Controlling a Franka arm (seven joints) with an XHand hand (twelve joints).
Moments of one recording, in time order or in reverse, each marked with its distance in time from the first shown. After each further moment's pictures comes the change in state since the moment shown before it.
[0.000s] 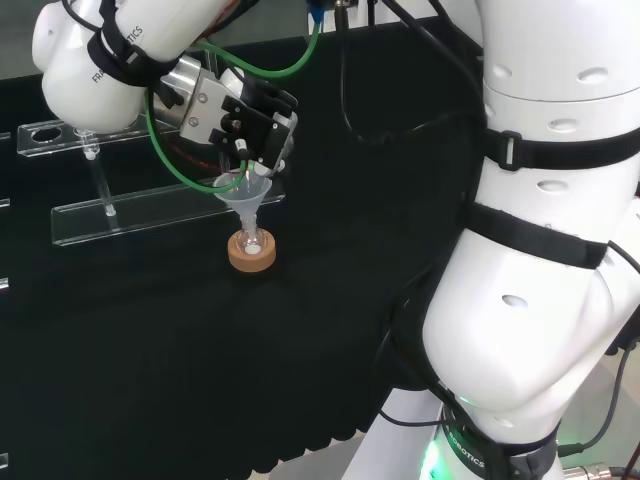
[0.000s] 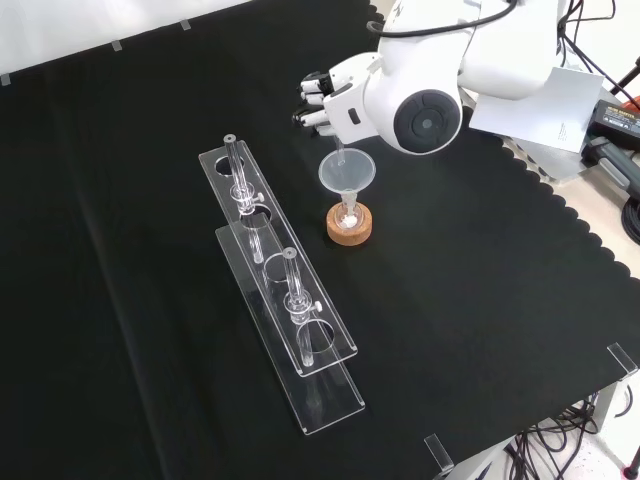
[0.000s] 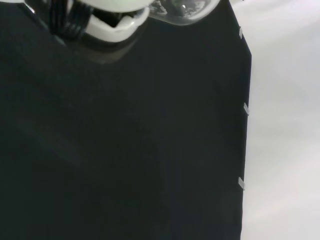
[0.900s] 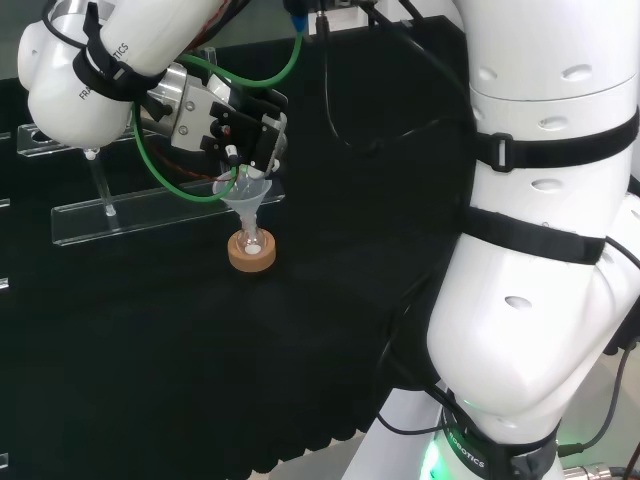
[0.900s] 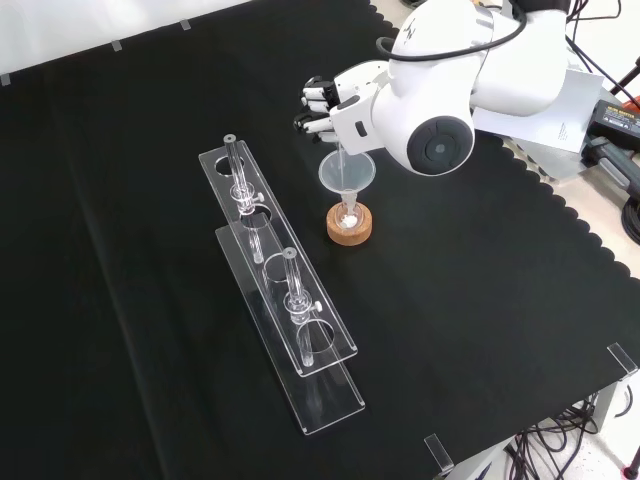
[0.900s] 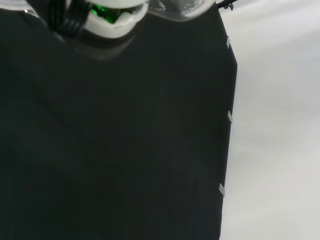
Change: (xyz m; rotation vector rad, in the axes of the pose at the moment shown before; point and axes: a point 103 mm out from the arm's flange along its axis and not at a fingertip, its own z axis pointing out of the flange) arm 0.005 0.000 -0.009 -0.007 -0.074 0.010
